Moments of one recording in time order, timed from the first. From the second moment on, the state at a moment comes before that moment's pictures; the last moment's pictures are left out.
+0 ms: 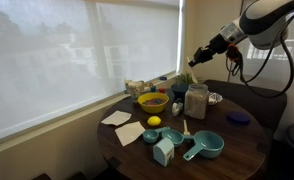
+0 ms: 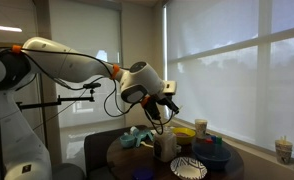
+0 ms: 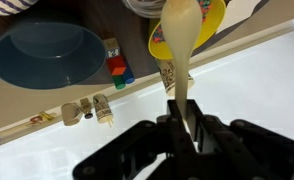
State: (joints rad) arm 0.22 -0.33 -0.23 -2.30 0.54 2.78 -0.28
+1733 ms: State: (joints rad) arm 0.42 -0.41 -0.48 -2.33 0.98 2.70 -0.67
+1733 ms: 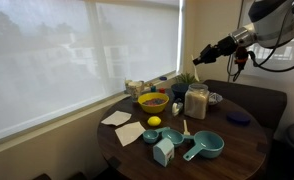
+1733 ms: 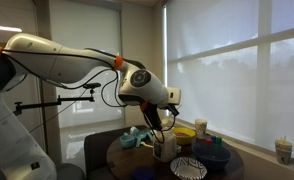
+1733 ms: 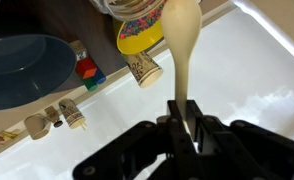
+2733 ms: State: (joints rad) arm 0.34 -0.40 -0.40 -2.33 0.88 2.70 -0.42
